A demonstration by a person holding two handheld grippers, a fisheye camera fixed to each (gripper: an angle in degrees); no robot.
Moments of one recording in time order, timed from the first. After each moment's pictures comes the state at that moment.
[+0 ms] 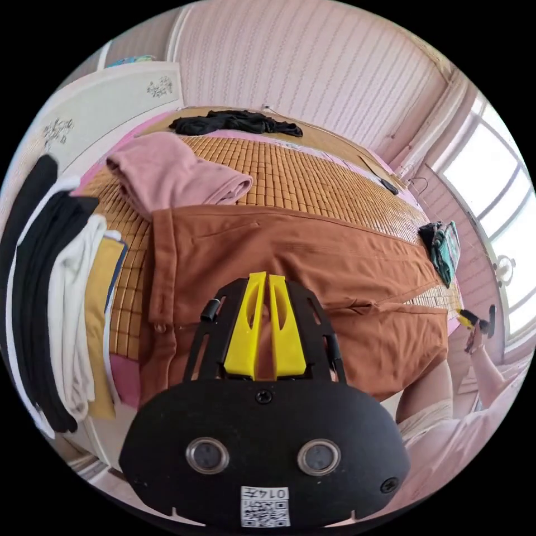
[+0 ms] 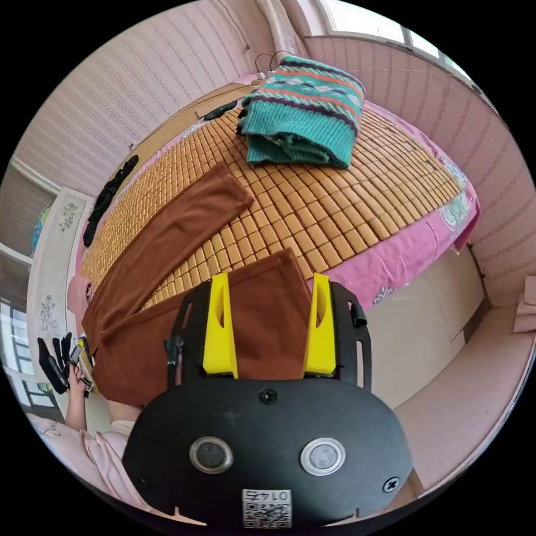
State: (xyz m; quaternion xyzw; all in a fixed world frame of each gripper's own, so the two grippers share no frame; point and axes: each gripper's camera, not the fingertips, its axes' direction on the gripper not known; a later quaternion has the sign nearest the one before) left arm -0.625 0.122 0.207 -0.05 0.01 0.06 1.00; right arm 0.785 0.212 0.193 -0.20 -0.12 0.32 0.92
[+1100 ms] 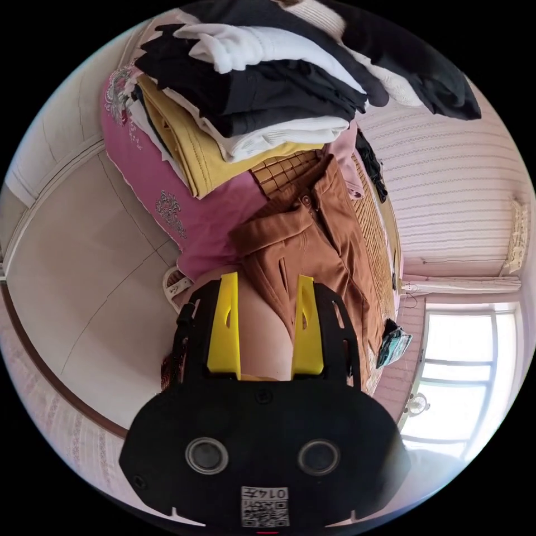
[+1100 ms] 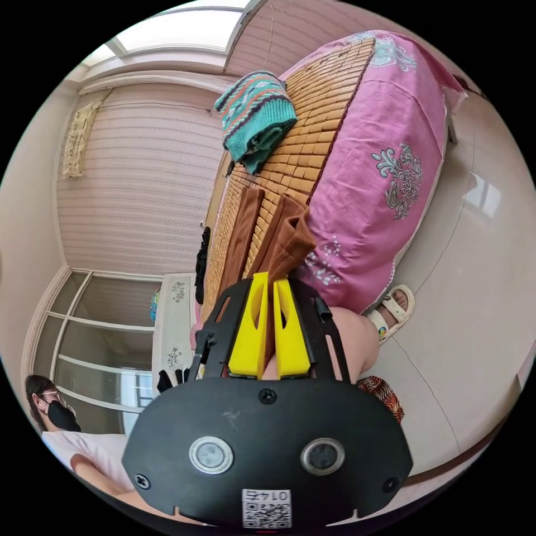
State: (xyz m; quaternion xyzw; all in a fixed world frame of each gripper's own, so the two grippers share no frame) left arm -0.853 0.277 0.157 -0.08 0.08 -0.26 0.96; right arm 0.785 0.370 0.159 -0.06 -0.37 0.50 0.78
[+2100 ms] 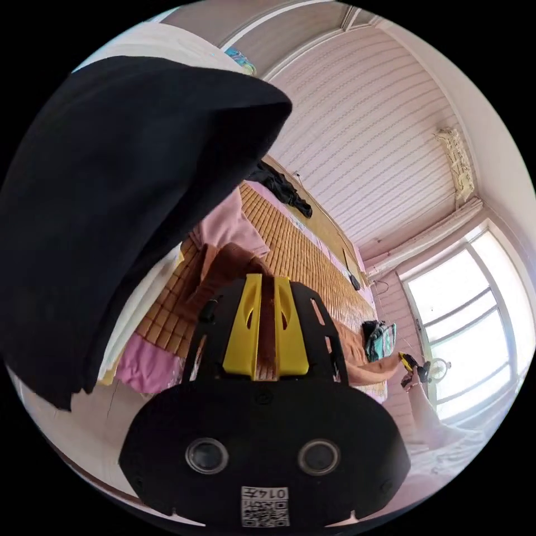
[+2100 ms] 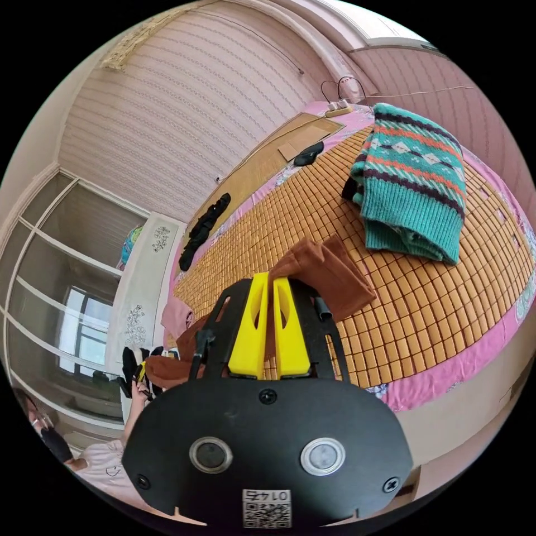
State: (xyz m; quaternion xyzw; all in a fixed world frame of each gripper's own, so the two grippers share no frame) left arm -0.806 0.098 0.119 0.09 0.10 -0.10 0.99; right arm 0.735 0.031 0.194 -0.09 -0.33 0.30 0.89
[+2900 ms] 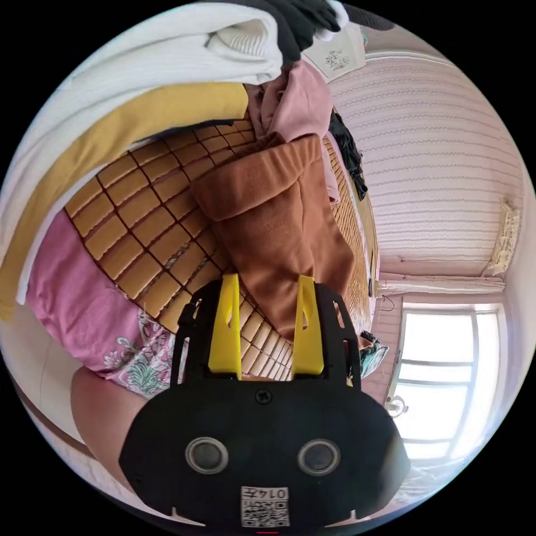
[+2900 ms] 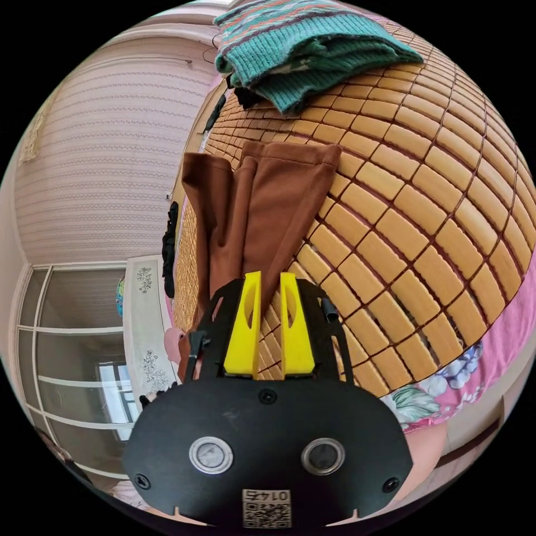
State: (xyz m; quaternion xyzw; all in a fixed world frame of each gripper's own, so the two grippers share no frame) left arm -0.832 0.151 0.282 -0.07 0.18 -0.29 0.94; right arm 0.693 0.136 0.325 -0.17 -0.34 0.47 0.80
